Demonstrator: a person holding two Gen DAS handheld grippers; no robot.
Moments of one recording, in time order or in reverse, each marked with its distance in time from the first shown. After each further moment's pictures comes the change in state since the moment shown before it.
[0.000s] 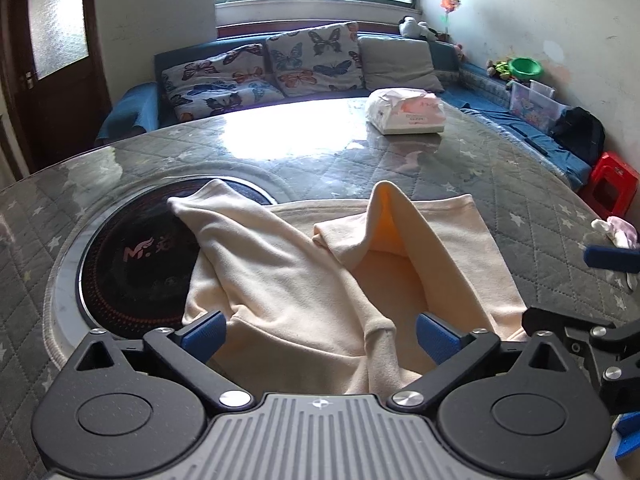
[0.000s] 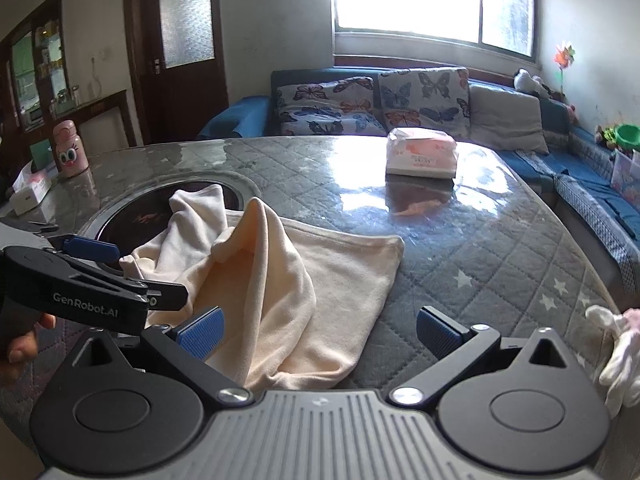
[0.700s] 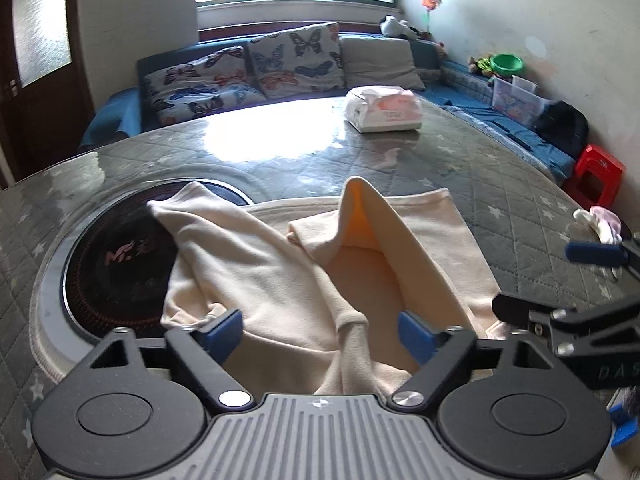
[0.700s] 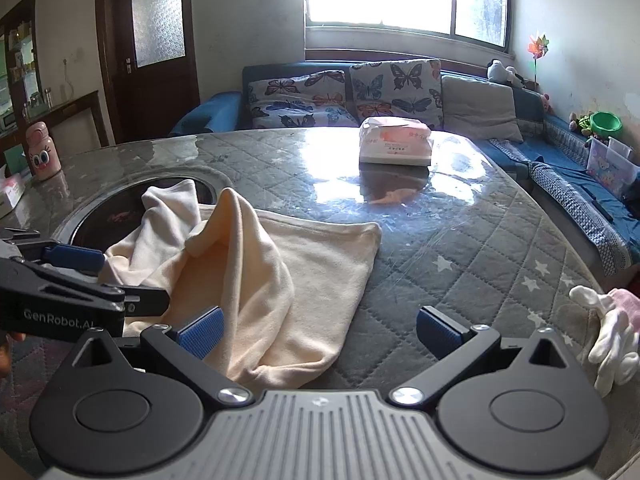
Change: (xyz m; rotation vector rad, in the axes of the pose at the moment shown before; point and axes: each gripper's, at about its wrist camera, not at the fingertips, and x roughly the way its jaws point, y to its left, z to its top) left arm 0.001 -0.011 -0.003 0.051 -0.004 -0.053; right arm 0.006 -0.001 -0.002 0.028 0.013 -0.082
